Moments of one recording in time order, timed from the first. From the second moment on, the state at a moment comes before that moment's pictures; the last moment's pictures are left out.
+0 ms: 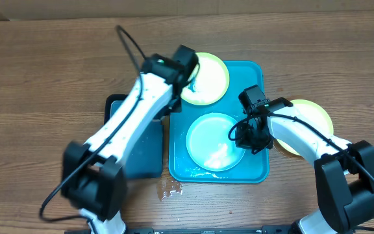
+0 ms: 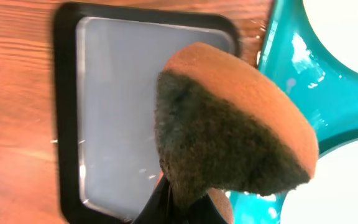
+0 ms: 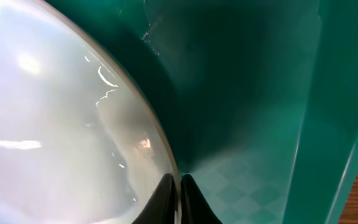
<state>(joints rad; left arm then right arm) -0.47 1.88 1.66 -1.33 -0.34 -0.60 0.38 1.74 1.02 -0.82 -0.11 0.49</state>
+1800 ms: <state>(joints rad) 0.06 1.17 1.68 -1.39 0.07 -0.41 1.05 1.65 1.43 -0.51 0.77 0.37</state>
